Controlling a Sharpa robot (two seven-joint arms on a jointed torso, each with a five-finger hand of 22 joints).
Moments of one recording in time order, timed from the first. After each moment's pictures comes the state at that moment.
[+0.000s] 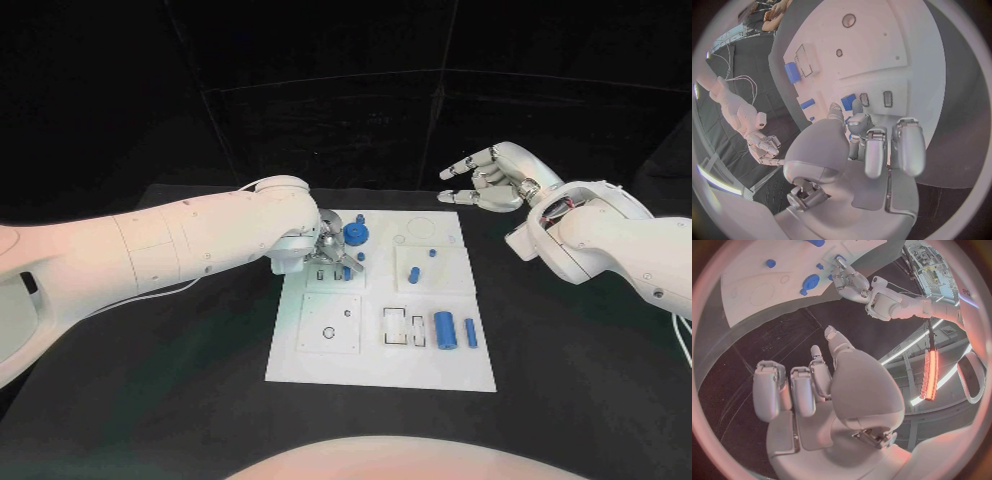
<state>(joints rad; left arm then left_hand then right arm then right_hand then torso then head) 1.30 -0.55 -0.11 1.28 -0.98 0.22 -0.63 1.19 0.09 -0.24 0.26 0.06 0.94 0.04 0.65 0.54 1.28 -0.03 1.14 0.98 1.46 -0.08 1.57 1.31 0.07 1.46 0.02 1.40 1.27 1.26 -0.84 -0.02 1.46 -1.00 -0.45 0.08 1.36 -0.06 0.06 0.02 0.25 0.96 0.15 0.07 0.07 1.42 0.07 1.33 1.31 1.47 -0.01 1.52 1.31 0.05 1.46 0.09 1.47 1.31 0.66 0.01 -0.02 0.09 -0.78</state>
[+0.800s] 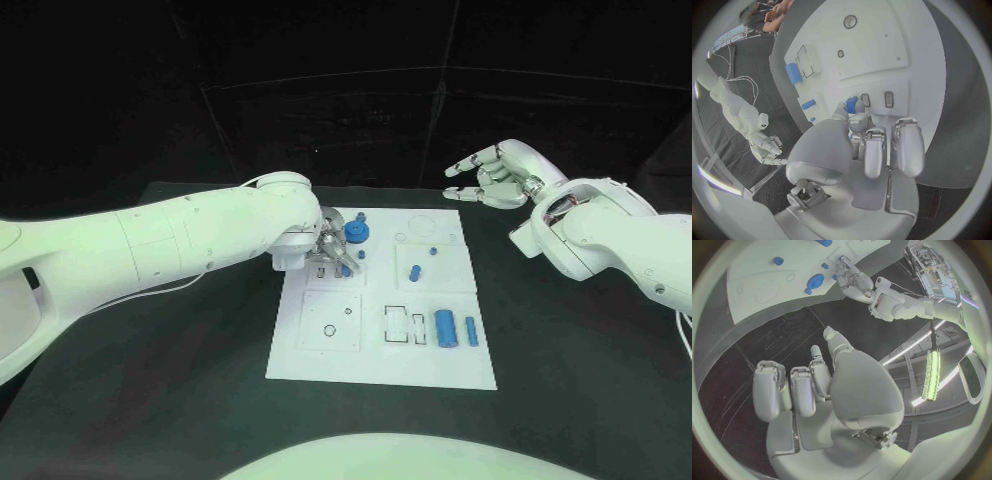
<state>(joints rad) 1.30 -0.55 -0.11 1.28 -0.98 0.23 -0.62 1.39 0.14 -0.05 0.16 0.14 0.89 0.03 0.64 0.55 1.26 -0.04 1.12 0.96 1.47 -0.10 1.57 1.31 0.07 1.47 0.01 1.40 1.27 1.26 -0.84 -0.02 1.44 -1.00 -0.45 0.08 1.37 -0.05 0.05 0.01 0.31 0.96 0.15 0.07 0.07 1.42 0.07 1.33 1.31 1.47 -0.01 1.52 1.31 0.05 1.46 0.09 1.47 1.31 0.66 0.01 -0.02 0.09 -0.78</state>
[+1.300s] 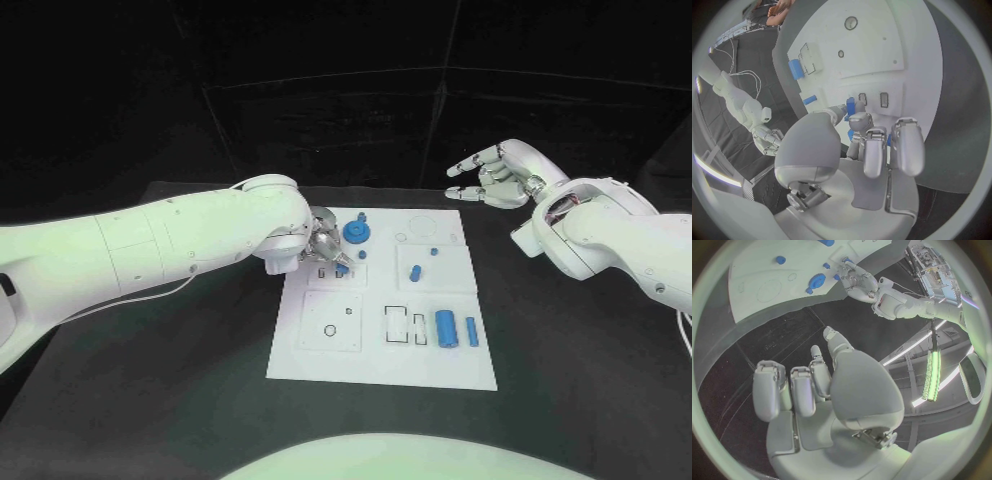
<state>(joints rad) 1.30 -0.61 -0.11 1.33 -0.94 0.16 -0.61 1.20 -0.09 0.50 0.22 0.17 0.88 0.04 0.67 0.61 1.27 -0.03 1.11 0.95 1.46 -0.10 1.57 1.31 0.07 1.47 0.01 1.39 1.27 1.26 -0.84 -0.02 1.43 -1.00 -0.44 0.08 1.37 -0.05 0.05 0.01 0.31 0.96 0.15 0.07 0.07 1.42 0.07 1.33 1.31 1.47 -0.01 1.51 1.31 0.05 1.46 0.09 1.46 1.31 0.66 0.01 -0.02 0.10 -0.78</state>
